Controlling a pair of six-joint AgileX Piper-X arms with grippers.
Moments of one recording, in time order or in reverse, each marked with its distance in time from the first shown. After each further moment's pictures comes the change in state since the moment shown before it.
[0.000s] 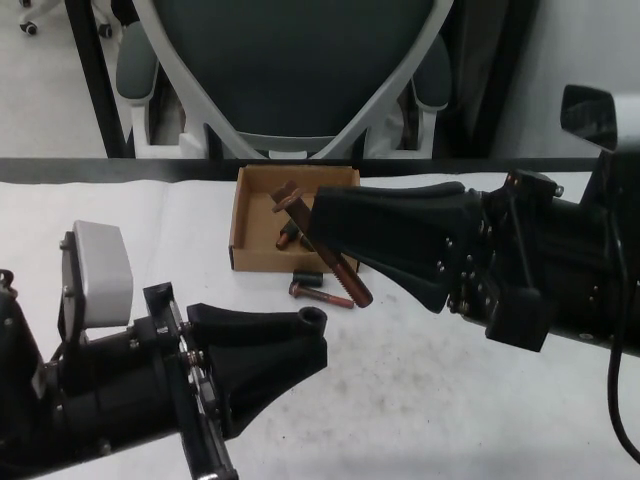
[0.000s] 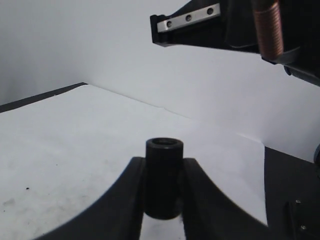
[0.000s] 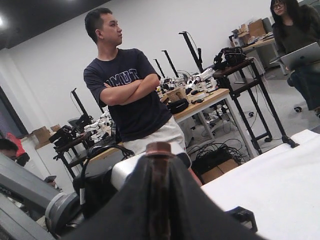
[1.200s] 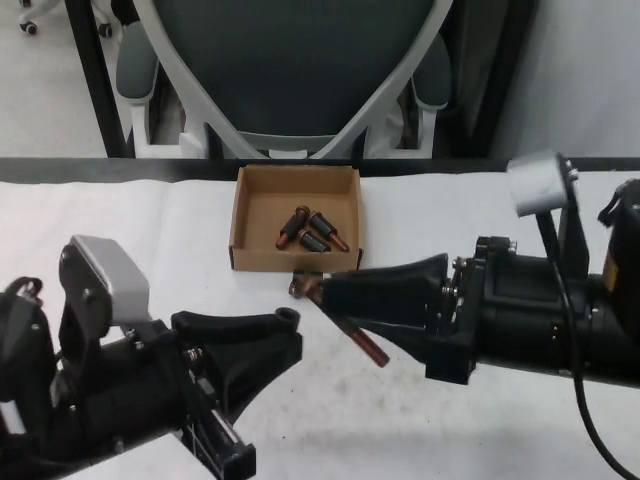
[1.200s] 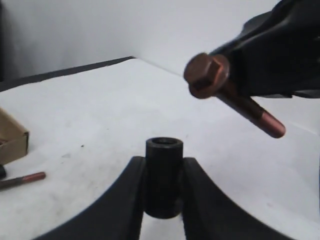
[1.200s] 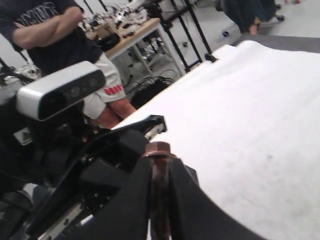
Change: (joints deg) left arm 0.0 0.0 0.0 10.4 -13.6 3.0; right arm -2.5 -0.3 0.0 26.4 6.6 -11.1
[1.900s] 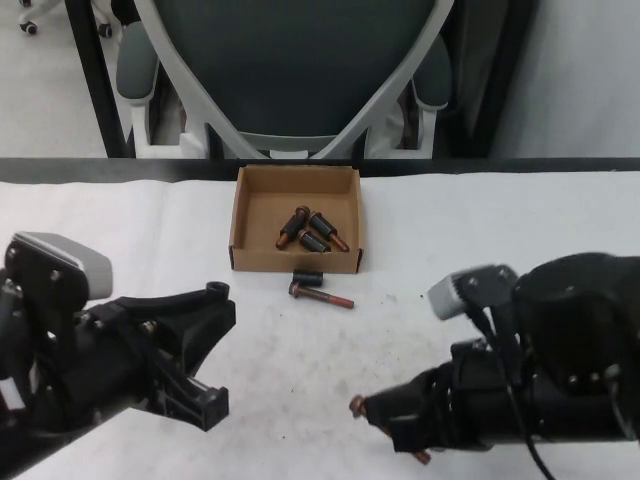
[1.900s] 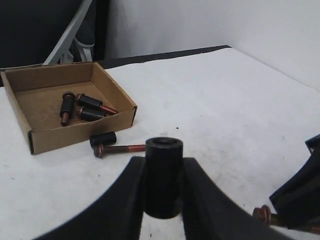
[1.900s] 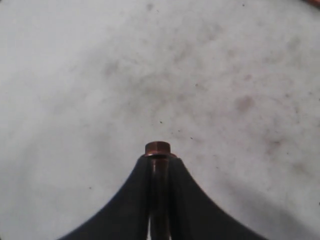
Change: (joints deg) left arm 5.9 -1.5 0.0 4.7 -9.6 0.0; right arm -1.3 13.1 0.0 18.6 8.3 -5.3
